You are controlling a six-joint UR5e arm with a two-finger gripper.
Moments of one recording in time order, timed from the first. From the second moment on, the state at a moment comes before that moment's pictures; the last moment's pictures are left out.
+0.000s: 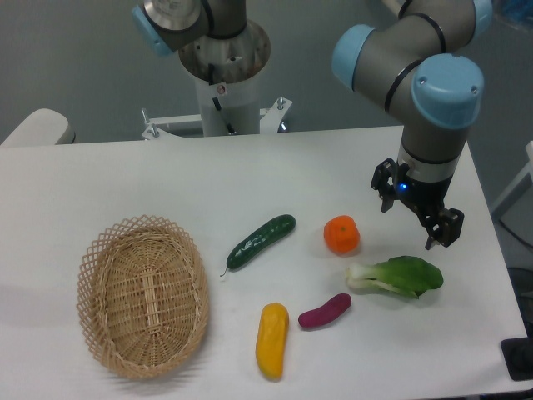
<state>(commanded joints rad) 2.67 -1.97 -1.35 -1.23 1.57 1.58</state>
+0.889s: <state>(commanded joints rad) 2.52 -2.06 -1.39 -1.17 1.57 1.12</state>
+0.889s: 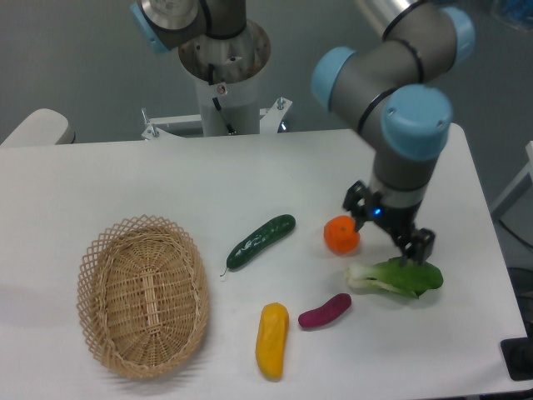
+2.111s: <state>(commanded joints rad) 2.37 -1.93 -1.86 -1.00 1.63 1.07</state>
